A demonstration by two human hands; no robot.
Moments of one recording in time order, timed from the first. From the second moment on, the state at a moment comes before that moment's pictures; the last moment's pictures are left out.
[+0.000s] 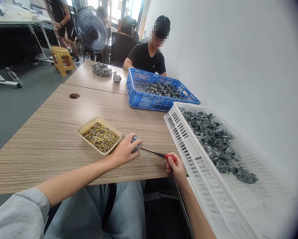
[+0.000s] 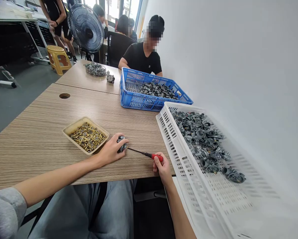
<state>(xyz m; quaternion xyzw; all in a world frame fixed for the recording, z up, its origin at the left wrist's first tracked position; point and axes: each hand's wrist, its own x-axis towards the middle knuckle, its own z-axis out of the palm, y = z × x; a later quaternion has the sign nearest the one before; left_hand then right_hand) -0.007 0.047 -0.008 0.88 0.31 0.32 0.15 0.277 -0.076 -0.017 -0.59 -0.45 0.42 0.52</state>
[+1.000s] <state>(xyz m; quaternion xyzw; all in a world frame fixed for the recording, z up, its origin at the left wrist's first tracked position) -0.007 0.048 -0.013 0.90 0.29 0.31 0.11 0.281 -0.076 -0.021 -0.58 -0.44 0.43 0.53</state>
